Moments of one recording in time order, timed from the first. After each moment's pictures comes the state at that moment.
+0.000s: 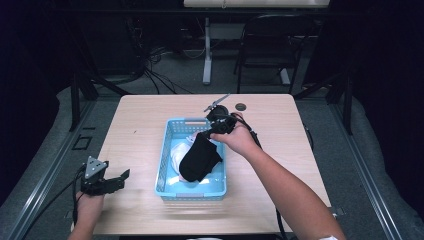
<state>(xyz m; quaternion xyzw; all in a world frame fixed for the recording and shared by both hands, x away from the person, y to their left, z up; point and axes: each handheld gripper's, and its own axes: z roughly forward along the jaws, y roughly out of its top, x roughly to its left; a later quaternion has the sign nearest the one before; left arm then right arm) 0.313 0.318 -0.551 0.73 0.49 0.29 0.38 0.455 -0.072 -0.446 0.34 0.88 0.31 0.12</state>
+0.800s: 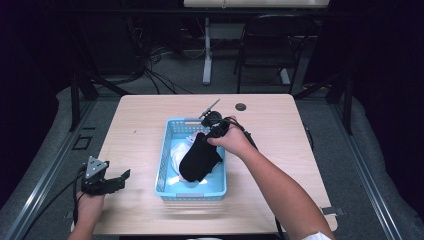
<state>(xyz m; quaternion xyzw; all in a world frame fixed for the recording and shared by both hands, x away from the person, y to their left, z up) 0.313 0.317 -0.551 0.73 0.48 0.29 0.38 0.466 -0.057 -0.475 0.34 0.90 0.24 0.09</state>
